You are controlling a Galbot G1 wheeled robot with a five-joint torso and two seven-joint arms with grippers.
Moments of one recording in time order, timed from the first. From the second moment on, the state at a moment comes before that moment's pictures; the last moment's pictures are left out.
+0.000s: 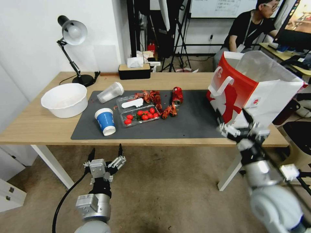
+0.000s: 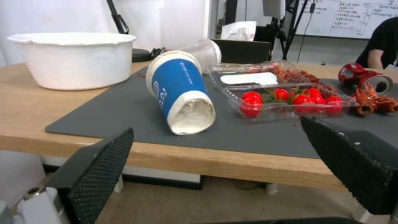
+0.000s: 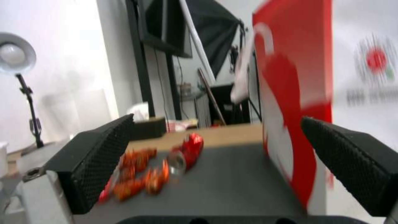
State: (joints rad) left arm 1.76 -1.43 -0.34 -2.24 -0.11 -0.05 -0.32; right arm -1.67 1.14 0.55 2.17 0.50 0.31 0.05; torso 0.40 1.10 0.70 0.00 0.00
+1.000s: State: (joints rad) left arm 1.75 -1.43 -0.32 -2.22 -0.11 -0.06 -0.32; right arm -1.71 1.21 0.50 2.02 0.48 0.35 0.00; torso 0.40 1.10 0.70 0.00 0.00
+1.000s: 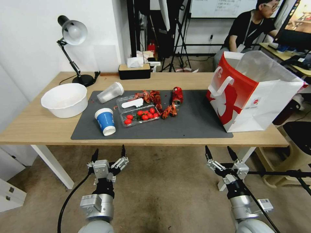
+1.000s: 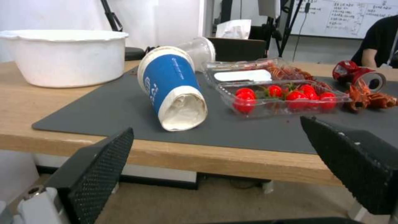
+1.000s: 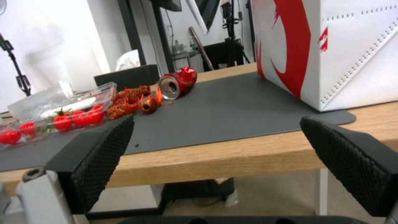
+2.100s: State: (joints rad) left arm 1.76 -1.44 -0.33 -2.22 -0.11 -0.06 -0.32; right arm -1.45 1.11 0.37 2.02 0.50 0.16 0.15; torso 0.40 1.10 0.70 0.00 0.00
